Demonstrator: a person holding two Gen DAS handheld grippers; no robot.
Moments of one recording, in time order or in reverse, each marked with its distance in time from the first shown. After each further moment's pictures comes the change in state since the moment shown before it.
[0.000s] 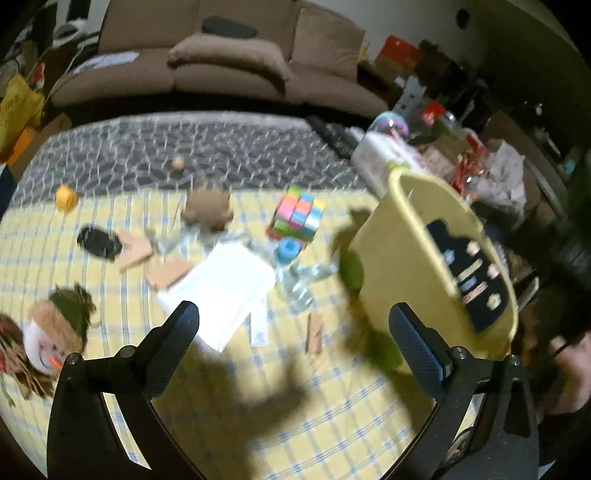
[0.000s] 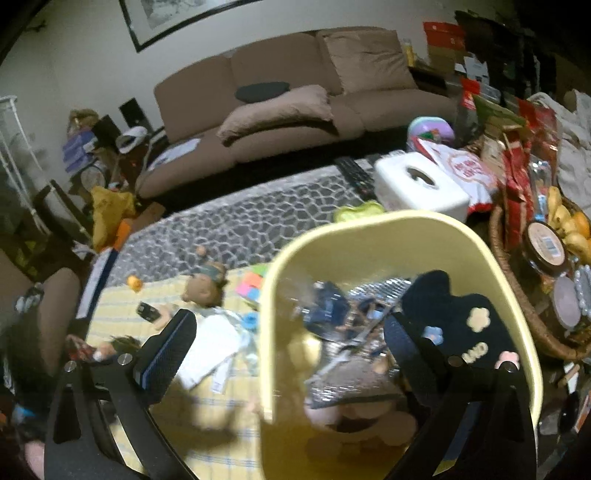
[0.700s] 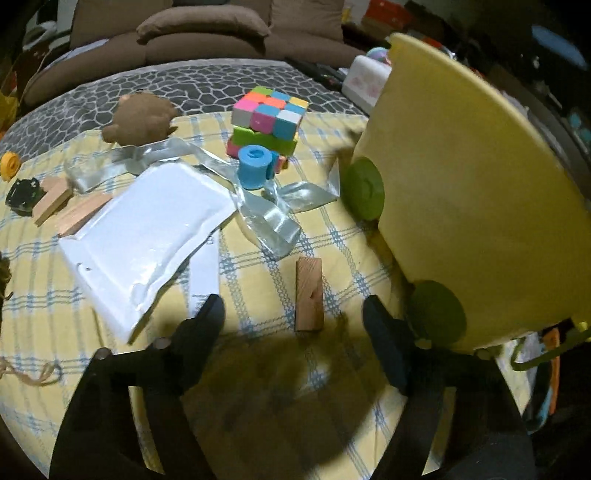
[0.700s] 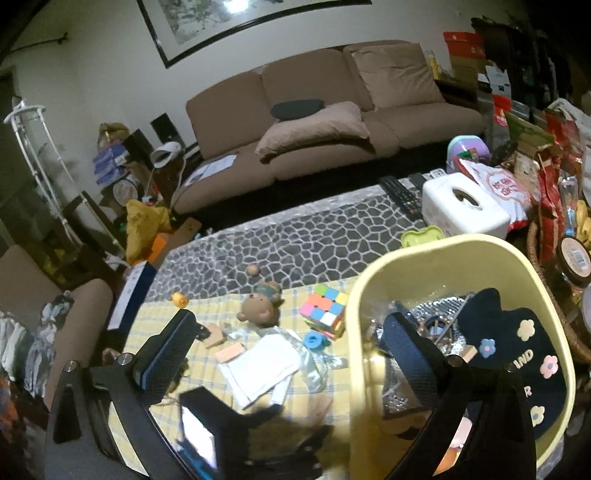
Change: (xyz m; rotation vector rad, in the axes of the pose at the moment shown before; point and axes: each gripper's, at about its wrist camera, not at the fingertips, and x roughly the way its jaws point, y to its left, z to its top) left arm 0.109 -0.032 -0.061 0.111 0.068 0.029; right arm -0.006 0.043 0.008 -0.007 -0.063 0.112
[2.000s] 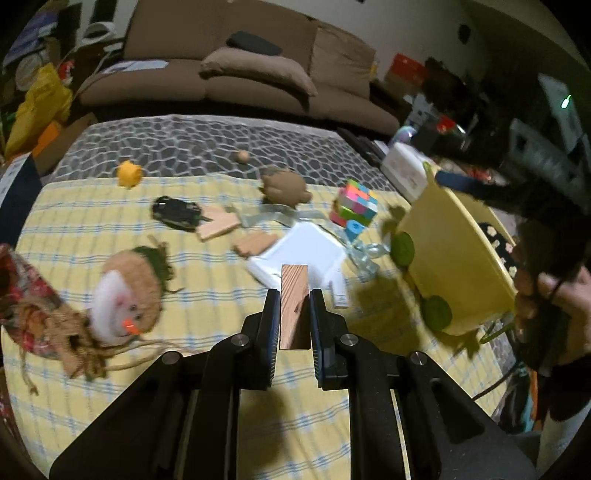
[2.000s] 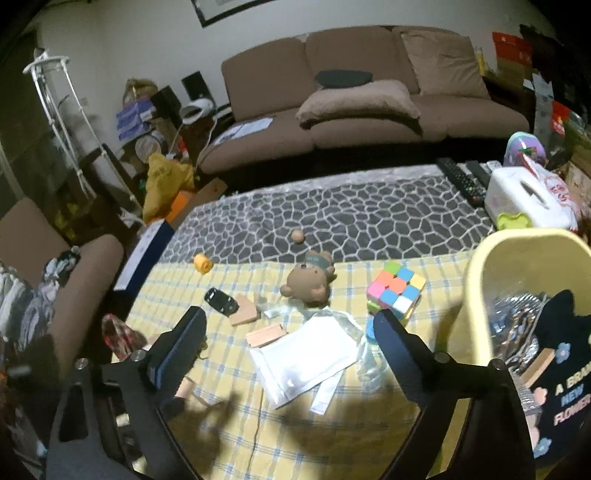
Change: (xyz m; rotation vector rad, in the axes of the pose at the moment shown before) left arm -0.156 0.128 -0.016 -0.125 -0.172 -0.002; right arm 0.083 0.063 -0.034 -0.116 0.130 0.065
